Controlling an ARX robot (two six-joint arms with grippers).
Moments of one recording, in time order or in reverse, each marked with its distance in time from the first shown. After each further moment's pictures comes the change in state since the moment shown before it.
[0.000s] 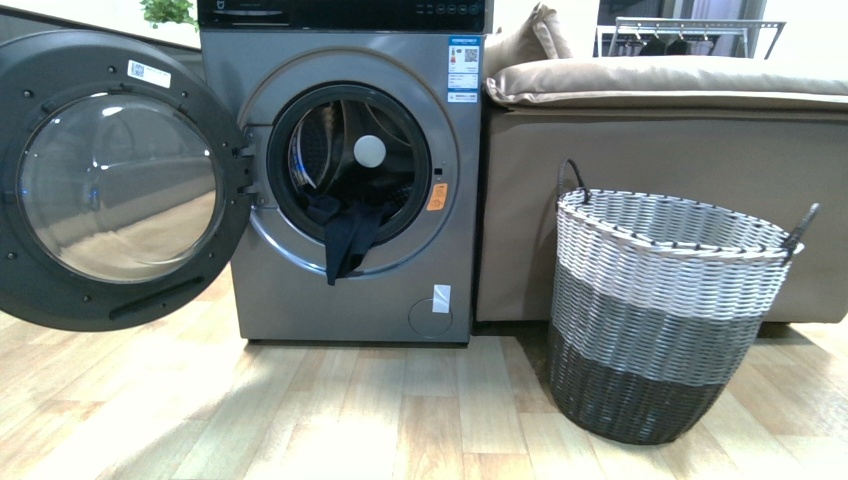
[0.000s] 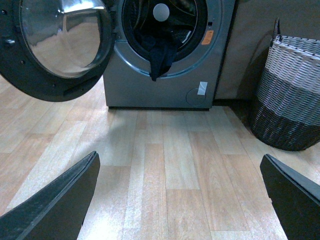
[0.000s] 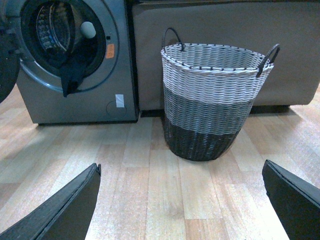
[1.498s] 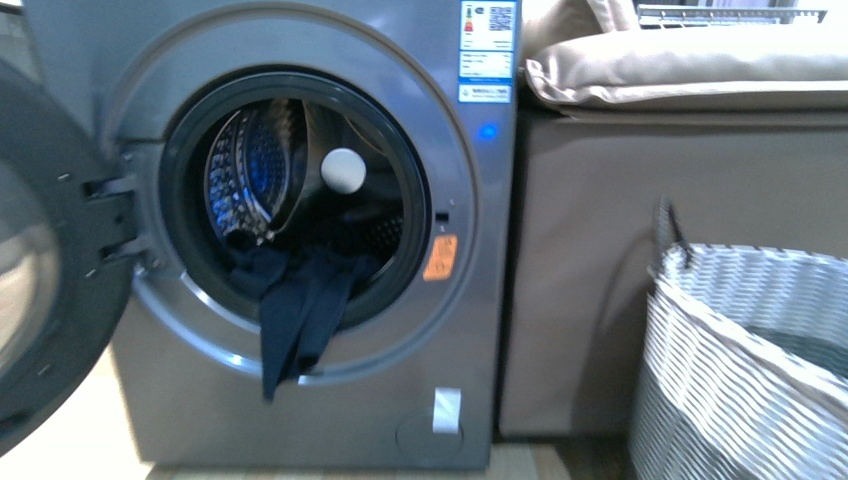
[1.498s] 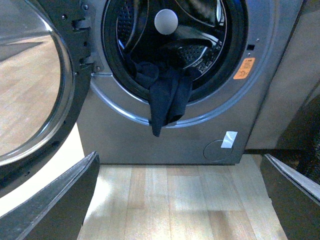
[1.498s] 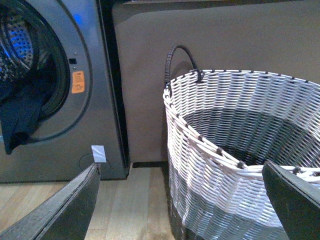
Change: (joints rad) left arm 0.000 0.001 0.000 0.000 0.000 0.000; right arm 0.000 0.000 0.000 0.000 0.000 0.000
